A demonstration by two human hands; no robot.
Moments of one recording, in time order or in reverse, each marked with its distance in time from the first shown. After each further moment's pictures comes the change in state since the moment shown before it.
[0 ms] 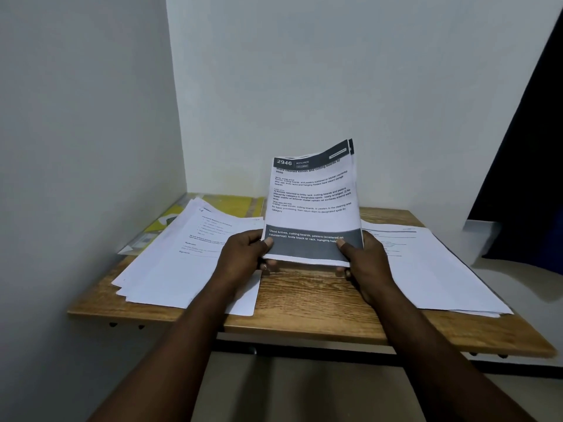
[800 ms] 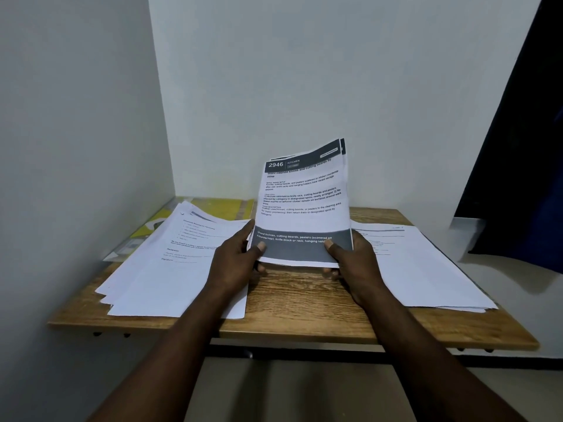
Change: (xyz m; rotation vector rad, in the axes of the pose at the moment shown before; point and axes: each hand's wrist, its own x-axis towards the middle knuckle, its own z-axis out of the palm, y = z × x) left_hand 0.005 -0.015 0.003 0.063 0.029 0.082; right_hand -0.003 0.001 -0.001 0.066 -0.025 -0.056
